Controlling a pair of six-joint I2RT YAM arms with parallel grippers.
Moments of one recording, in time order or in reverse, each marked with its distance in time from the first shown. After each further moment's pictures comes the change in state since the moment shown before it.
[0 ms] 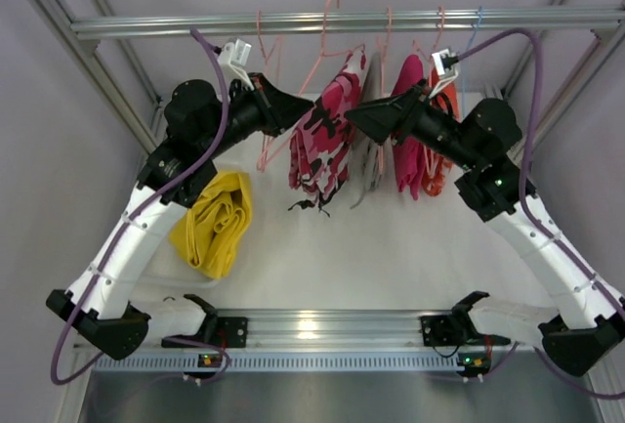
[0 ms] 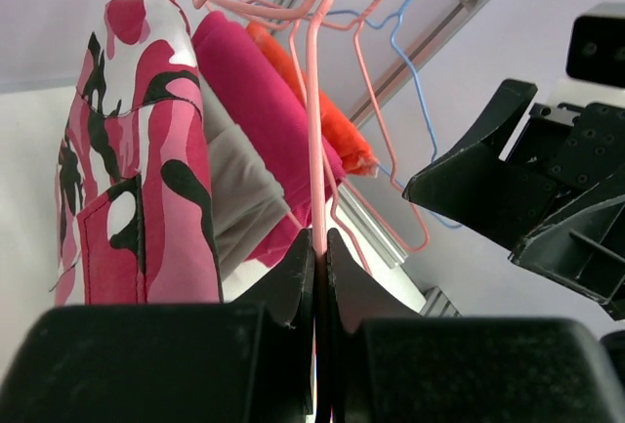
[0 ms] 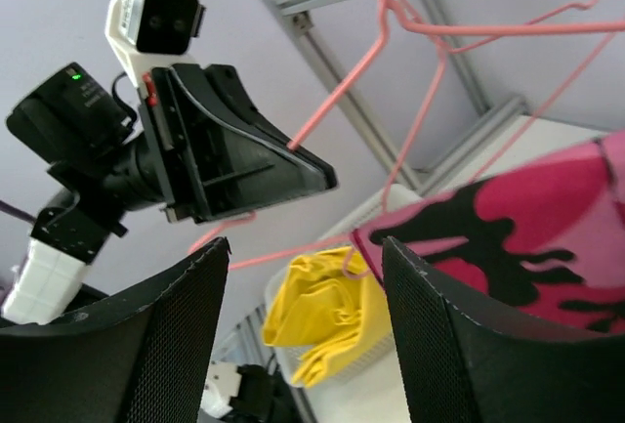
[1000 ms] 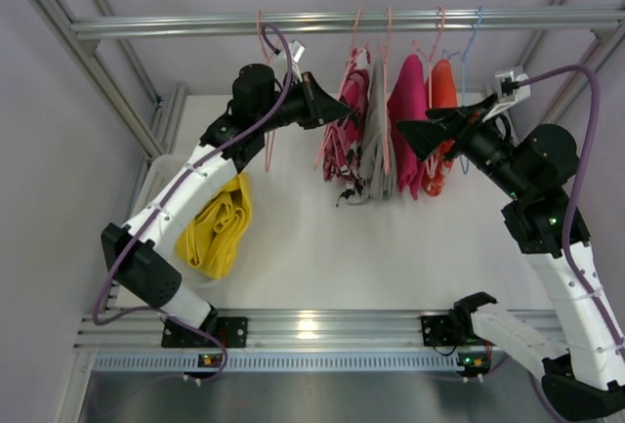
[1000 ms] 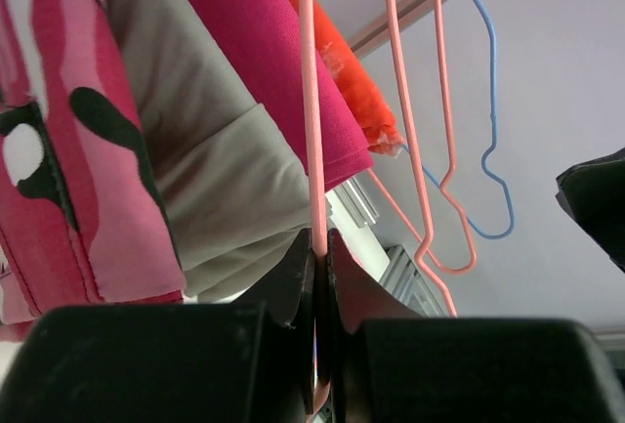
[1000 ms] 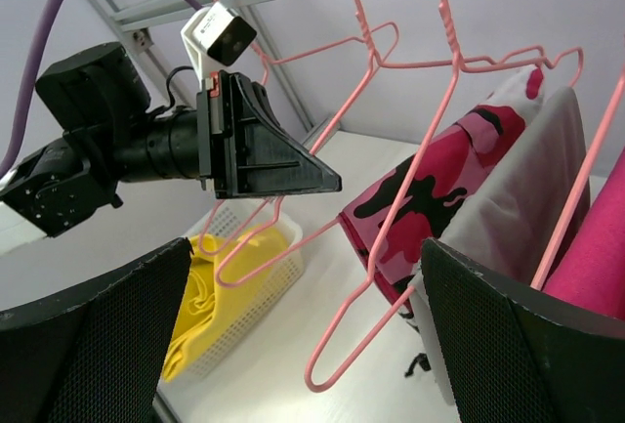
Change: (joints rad) left arm 0.003 0.307 0.022 0.122 0.172 -0.135; right arm -0.181 -0.216 -0.026 -0.281 0.107 -0.233
